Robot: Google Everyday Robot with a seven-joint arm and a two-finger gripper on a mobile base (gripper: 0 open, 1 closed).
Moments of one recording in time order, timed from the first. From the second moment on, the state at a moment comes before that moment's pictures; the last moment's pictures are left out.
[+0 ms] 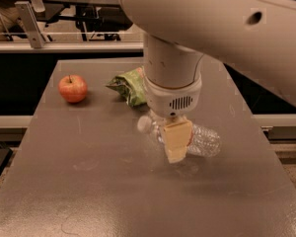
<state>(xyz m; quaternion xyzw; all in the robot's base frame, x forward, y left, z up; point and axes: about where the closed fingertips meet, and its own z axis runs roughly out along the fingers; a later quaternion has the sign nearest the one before) 0.415 -0.040 0.899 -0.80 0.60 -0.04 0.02</state>
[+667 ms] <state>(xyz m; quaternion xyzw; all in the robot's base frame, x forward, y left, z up) 0.402 -0.035 0.884 -0.80 0.60 -0.02 0.01</state>
